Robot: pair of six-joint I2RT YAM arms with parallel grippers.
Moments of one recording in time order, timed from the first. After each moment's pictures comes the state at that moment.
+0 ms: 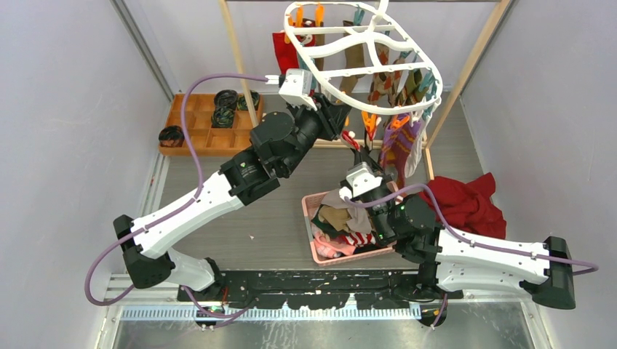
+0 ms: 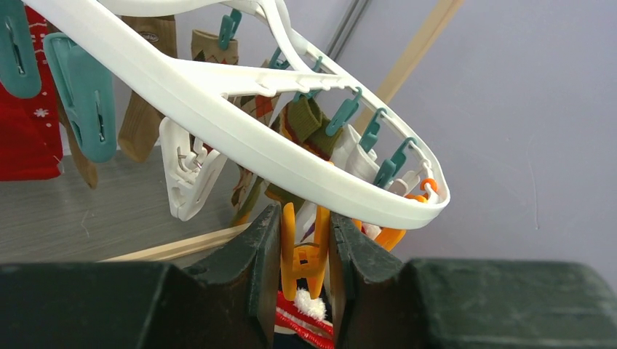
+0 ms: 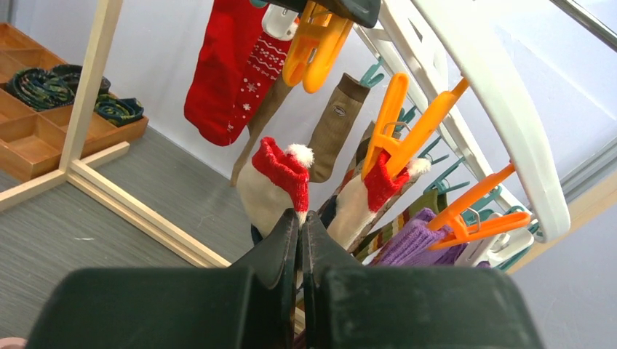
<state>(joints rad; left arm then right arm) -1.02 1.38 1.54 -0.01 -0.44 -0.39 1.23 0.90 0.70 0.64 0.84 -0.89</state>
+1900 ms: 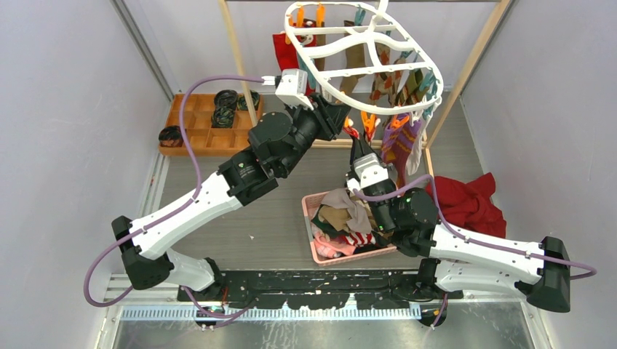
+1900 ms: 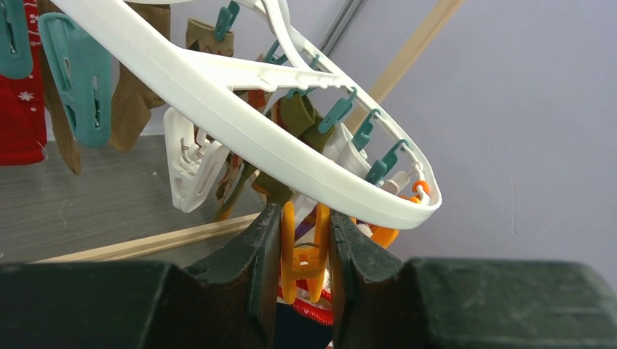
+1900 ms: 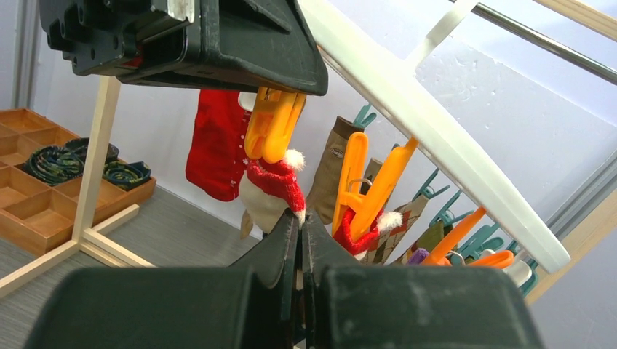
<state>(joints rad) -1.01 1.37 1.52 -0.01 -0.43 -0.46 1.16 0.95 0.72 0.80 0.71 -0.86</state>
